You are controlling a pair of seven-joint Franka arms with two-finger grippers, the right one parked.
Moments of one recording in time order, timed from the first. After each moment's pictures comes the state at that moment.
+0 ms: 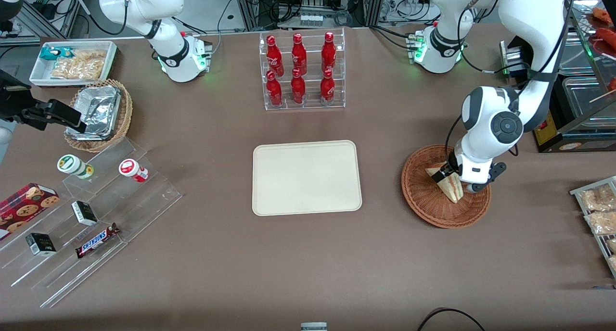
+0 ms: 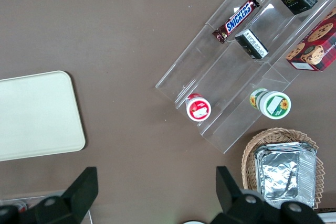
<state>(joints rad) -0.07 0.24 -0.09 -2.25 0.00 2.43 -0.79</state>
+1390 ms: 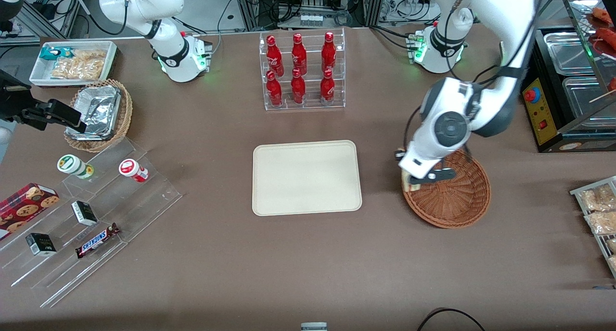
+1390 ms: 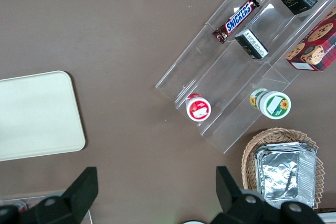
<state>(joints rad) -0.35 0.29 -0.11 -1.96 0.00 2.03 -0.54</state>
